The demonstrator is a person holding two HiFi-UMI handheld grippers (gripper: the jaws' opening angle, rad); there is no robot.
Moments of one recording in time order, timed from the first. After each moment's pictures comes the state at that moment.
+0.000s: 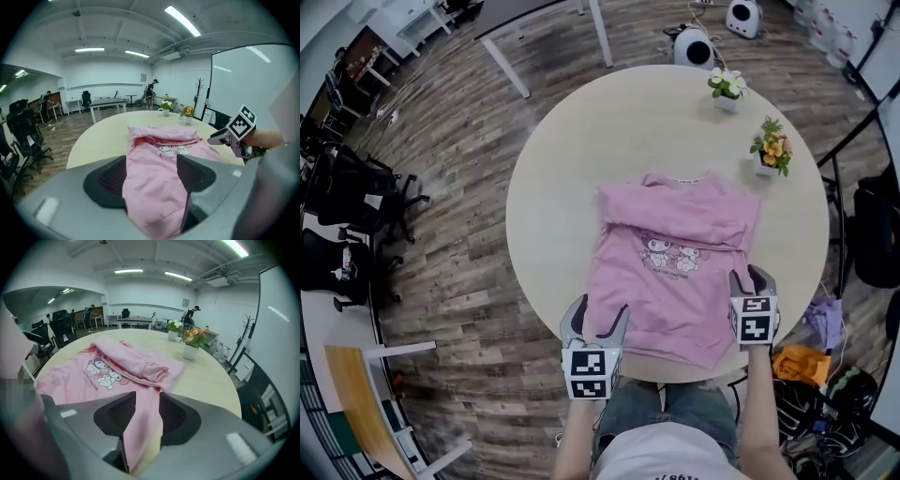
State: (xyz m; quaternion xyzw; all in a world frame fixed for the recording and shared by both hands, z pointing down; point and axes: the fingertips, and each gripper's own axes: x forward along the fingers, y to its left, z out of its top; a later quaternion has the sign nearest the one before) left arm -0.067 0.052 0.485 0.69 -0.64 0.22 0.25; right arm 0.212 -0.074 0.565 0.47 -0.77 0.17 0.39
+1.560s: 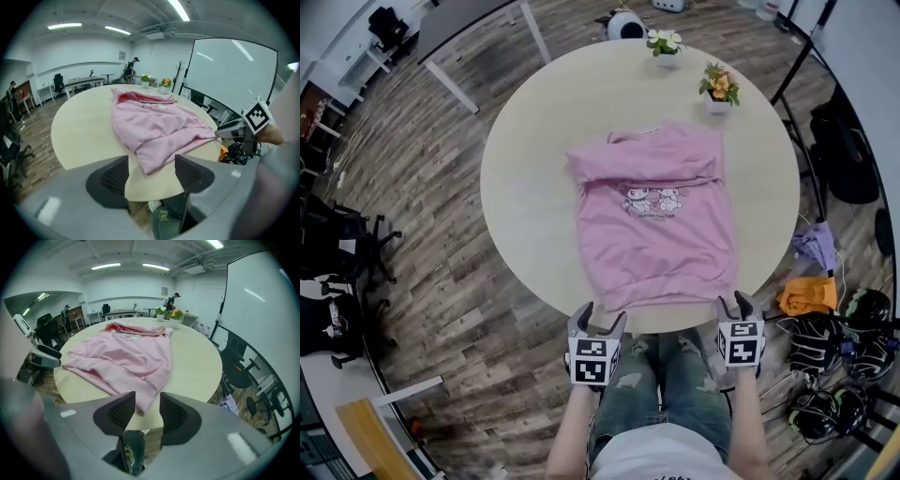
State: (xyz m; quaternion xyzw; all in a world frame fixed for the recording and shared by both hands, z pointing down) left arm -0.062 0.182 0.580 0.75 -0.49 0.31 0.32; right arm 0.225 0.169 0.598 0.55 -0.69 0.26 0.39
